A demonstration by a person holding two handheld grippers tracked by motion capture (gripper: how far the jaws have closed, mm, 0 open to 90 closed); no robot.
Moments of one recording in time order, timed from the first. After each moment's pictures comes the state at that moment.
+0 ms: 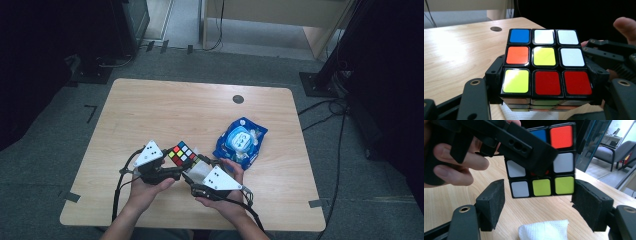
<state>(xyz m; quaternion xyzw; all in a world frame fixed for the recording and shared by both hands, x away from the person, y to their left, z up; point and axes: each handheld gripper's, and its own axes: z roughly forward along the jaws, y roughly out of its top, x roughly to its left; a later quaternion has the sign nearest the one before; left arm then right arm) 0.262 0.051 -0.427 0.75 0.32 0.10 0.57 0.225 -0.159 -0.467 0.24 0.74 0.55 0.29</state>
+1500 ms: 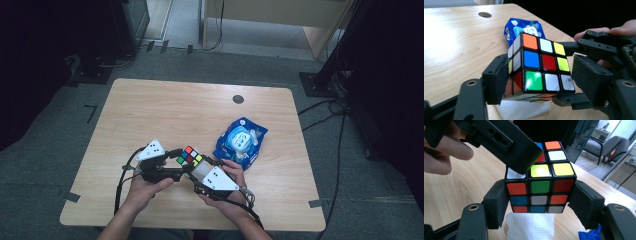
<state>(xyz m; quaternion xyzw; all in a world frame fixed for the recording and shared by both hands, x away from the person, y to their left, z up) 0.272 0.050 -0.434 0.78 0.33 0.05 0.54 0.224 -0.162 -0.468 0.25 0.76 0.51 0.32</state>
